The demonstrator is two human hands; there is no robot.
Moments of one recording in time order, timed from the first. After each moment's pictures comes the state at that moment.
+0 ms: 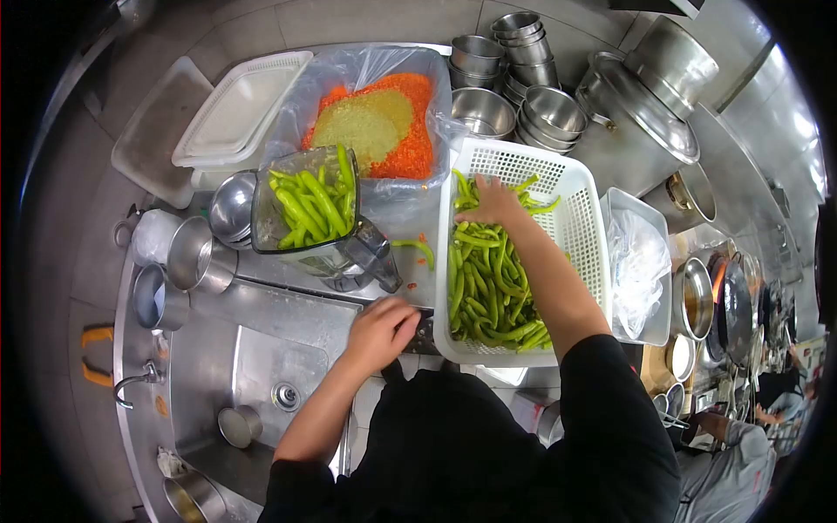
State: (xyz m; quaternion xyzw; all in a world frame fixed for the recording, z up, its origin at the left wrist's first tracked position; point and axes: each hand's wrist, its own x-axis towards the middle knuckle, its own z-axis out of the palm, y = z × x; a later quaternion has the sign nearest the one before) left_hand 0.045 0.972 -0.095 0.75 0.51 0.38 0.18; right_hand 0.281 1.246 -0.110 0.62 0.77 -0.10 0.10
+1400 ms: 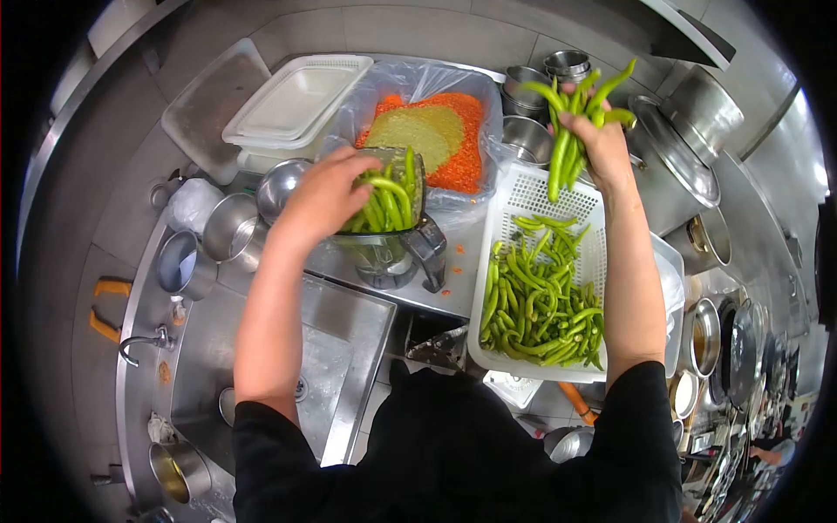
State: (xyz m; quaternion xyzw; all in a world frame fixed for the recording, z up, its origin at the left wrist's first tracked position) left_hand -0.084 1.053 0.084 0.75 0.60 0.29 0.02; right_hand 0.267 1.209 0.126 0.32 0.66 -0.45 -0.50
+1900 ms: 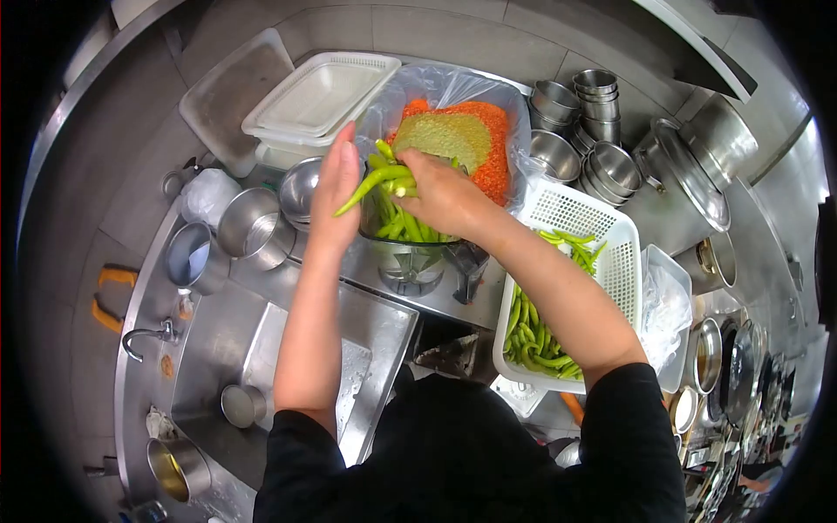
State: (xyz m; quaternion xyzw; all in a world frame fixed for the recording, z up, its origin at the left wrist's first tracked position) left_hand -0.109 1.063 0.042 0.51 0.52 0.66 0.19; right_hand 0.054 1.127 0.072 0.31 0.90 -0.21 -0.24
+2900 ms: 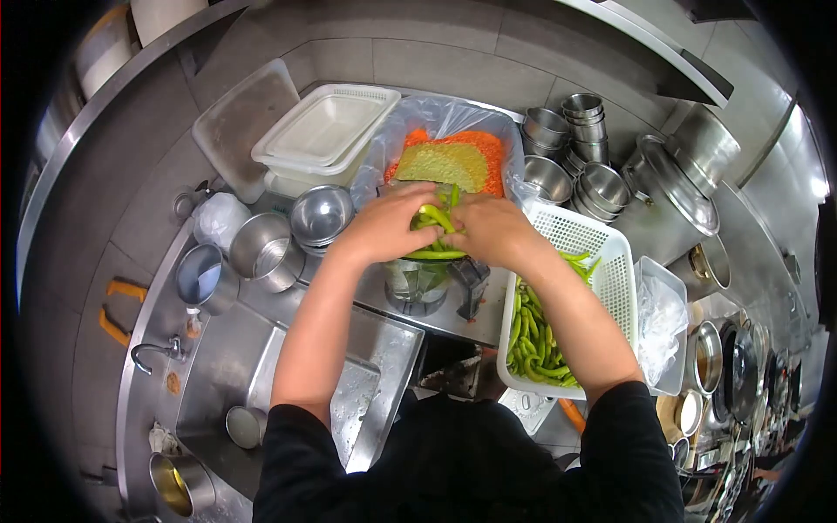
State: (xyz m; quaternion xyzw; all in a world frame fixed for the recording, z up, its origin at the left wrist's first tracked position) left_hand -0.098 1.062 0.071 0.80 0.52 0.29 0.07; right_hand 0.107 1.109 0.102 0.35 0.94 0.00 -0.04
